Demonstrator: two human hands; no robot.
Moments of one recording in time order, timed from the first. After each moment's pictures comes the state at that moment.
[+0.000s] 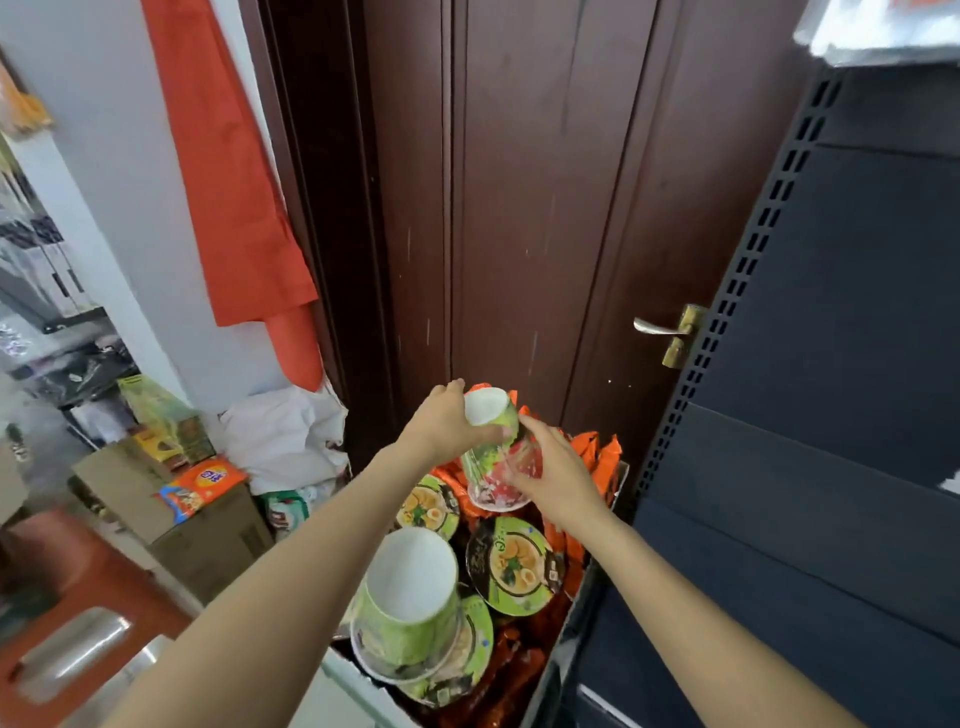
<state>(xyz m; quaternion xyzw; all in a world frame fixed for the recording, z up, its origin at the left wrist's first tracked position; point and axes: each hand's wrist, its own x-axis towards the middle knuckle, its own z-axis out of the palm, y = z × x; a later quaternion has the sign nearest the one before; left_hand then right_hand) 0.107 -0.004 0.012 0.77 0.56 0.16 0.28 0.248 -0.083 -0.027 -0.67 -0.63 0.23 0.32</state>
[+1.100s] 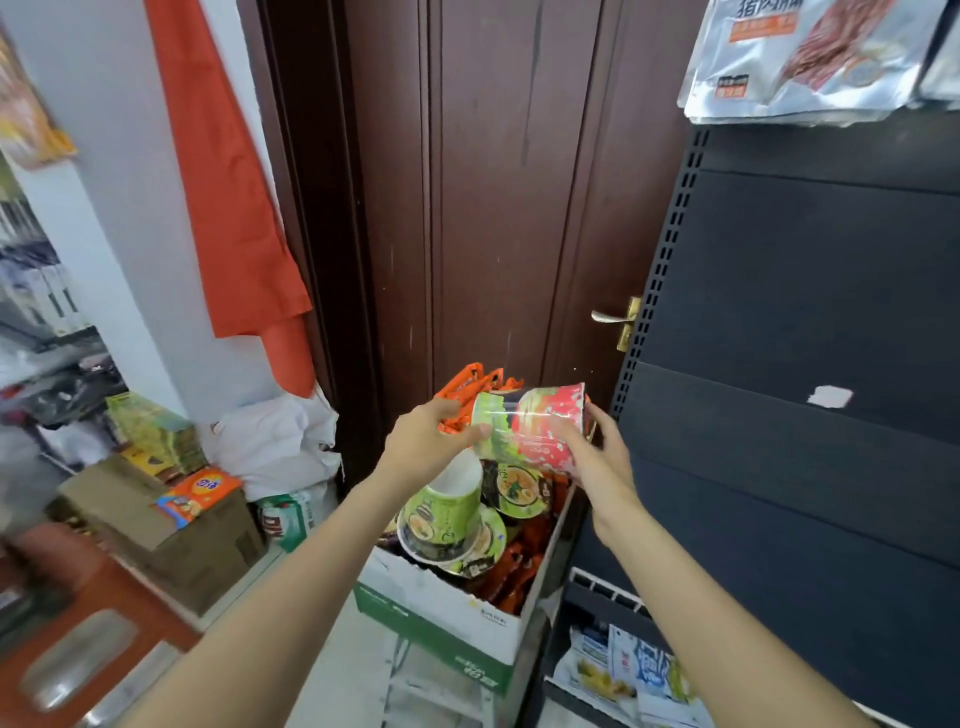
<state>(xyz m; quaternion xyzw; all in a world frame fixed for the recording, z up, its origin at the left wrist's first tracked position) 0.019 -0.129 0.016 0.76 0.49 0.27 0.32 0.195 -0.226 0.008 -0.62 -0.31 0.37 0.62</state>
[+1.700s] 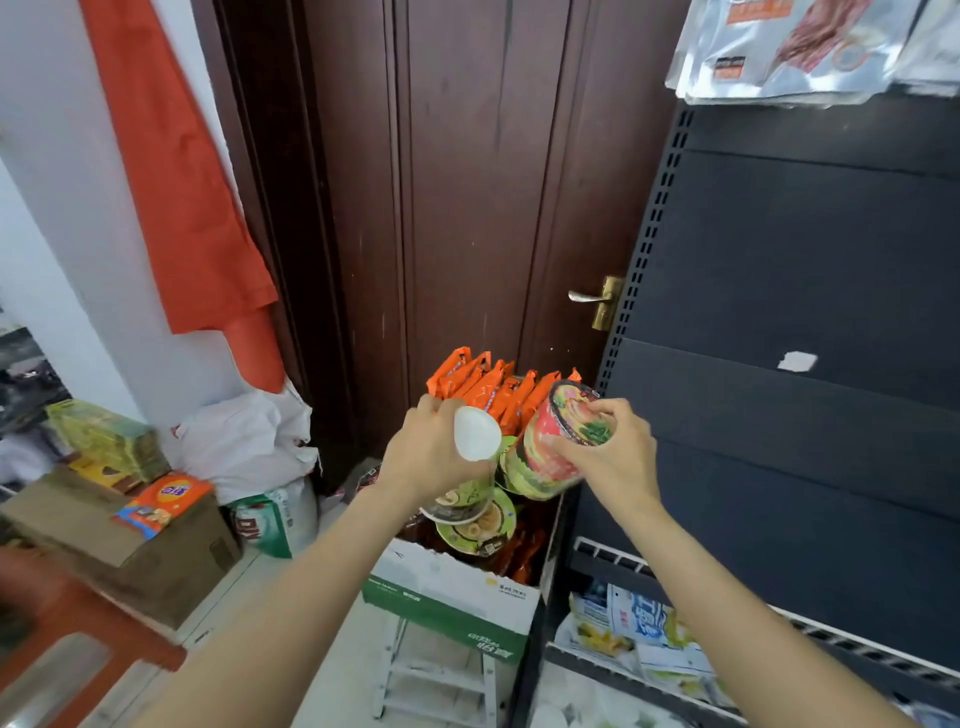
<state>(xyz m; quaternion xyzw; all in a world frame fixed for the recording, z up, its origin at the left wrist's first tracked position) -0.009 -0.139 0.008 0.86 0.45 0.18 0.18 0.170 -0.246 0.010 -0.77 -0.39 0.11 0.49</state>
